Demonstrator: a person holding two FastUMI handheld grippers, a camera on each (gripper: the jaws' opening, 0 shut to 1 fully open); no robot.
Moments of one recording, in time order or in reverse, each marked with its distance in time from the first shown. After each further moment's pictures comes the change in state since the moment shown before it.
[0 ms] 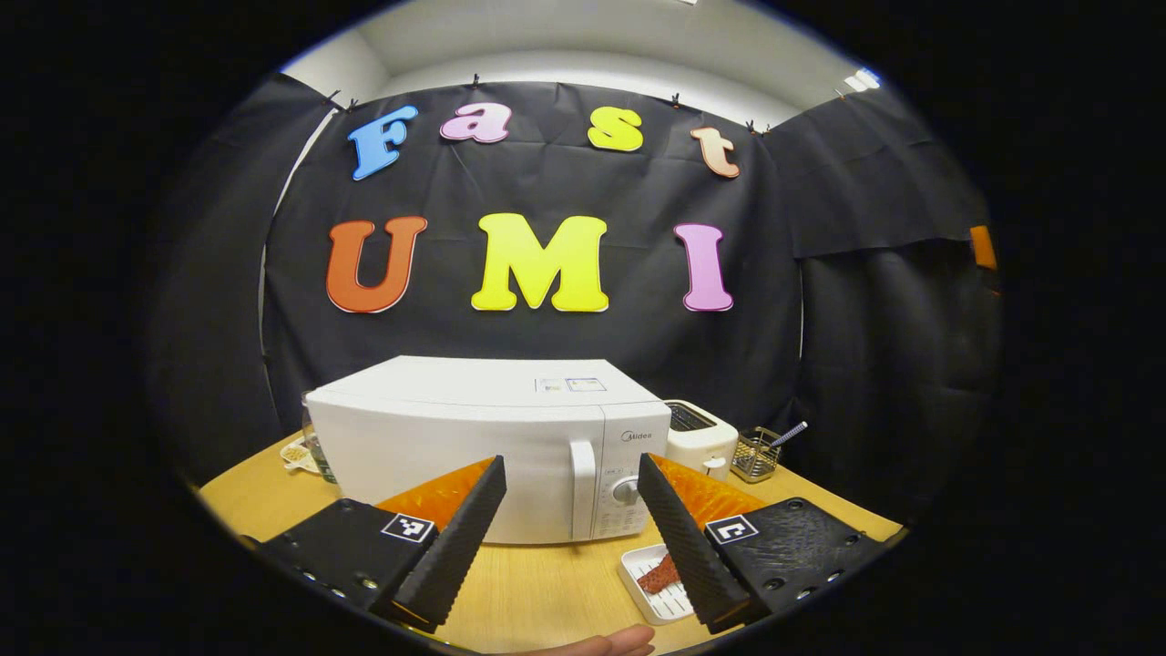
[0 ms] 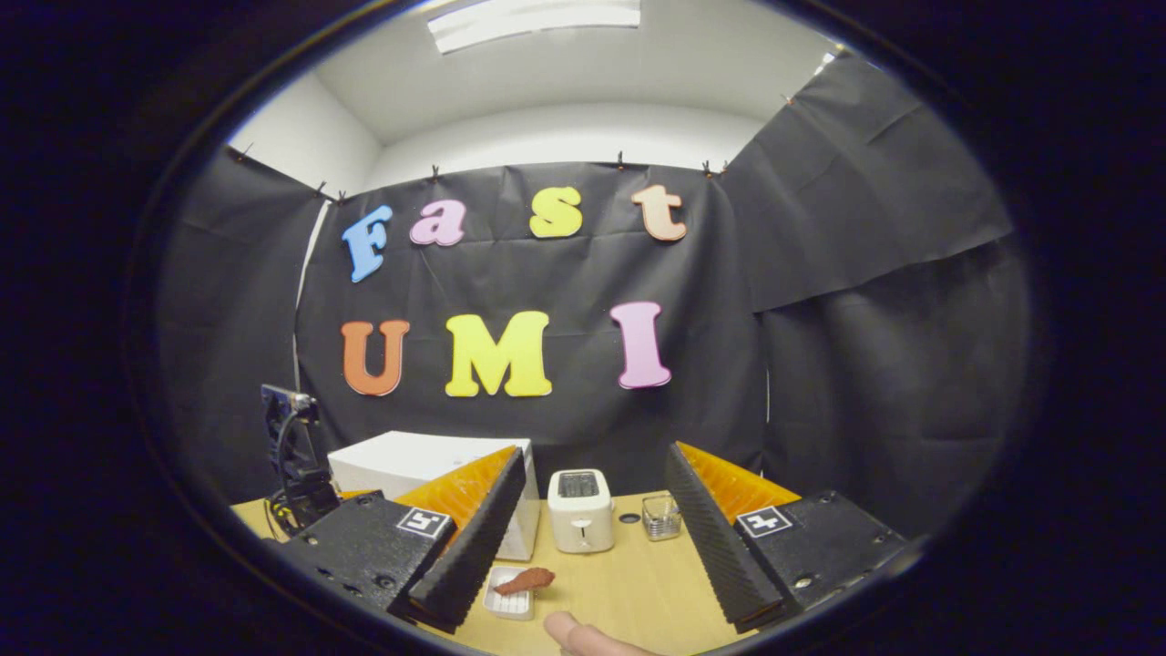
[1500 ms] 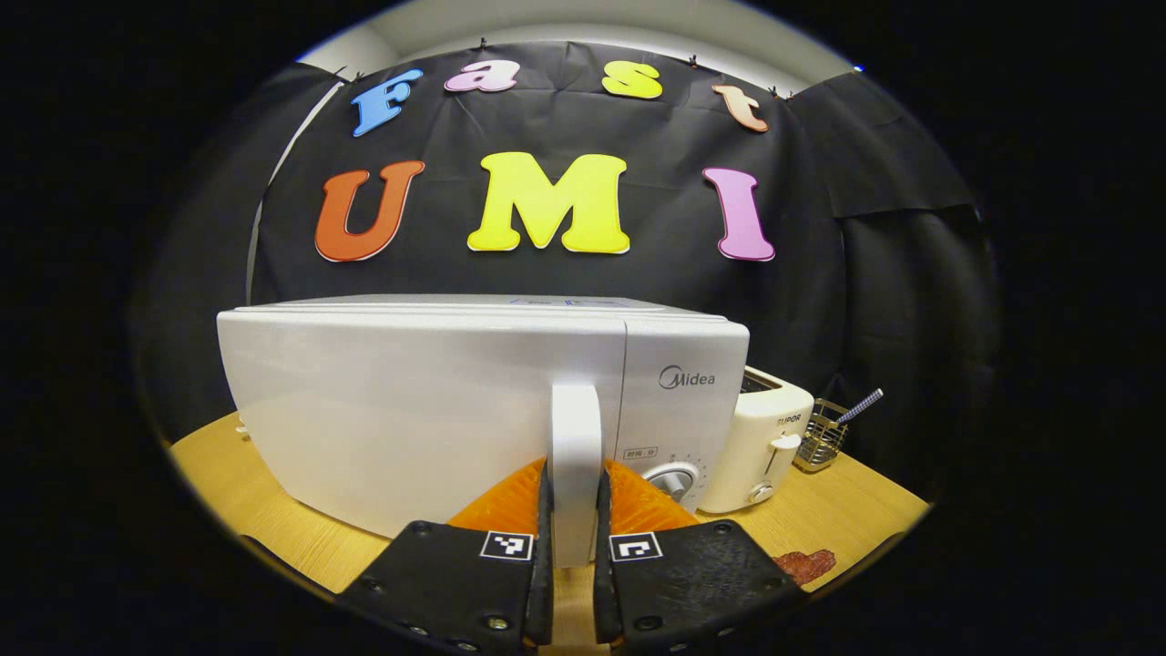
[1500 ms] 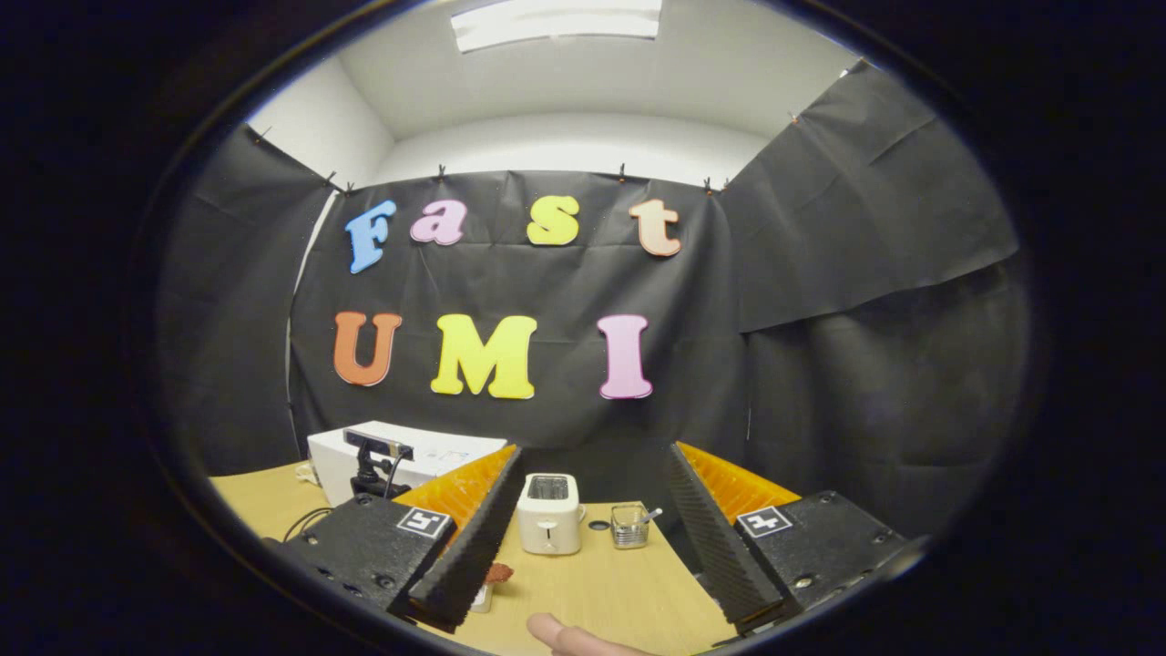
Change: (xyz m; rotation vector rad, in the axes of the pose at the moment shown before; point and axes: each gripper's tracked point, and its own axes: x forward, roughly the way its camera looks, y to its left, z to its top) left arm 0.105 0.002 -0.078 -0.040 0.067 0.081; right arm -0.016 -0.035 0.002 -0.081 -0.042 -0.027
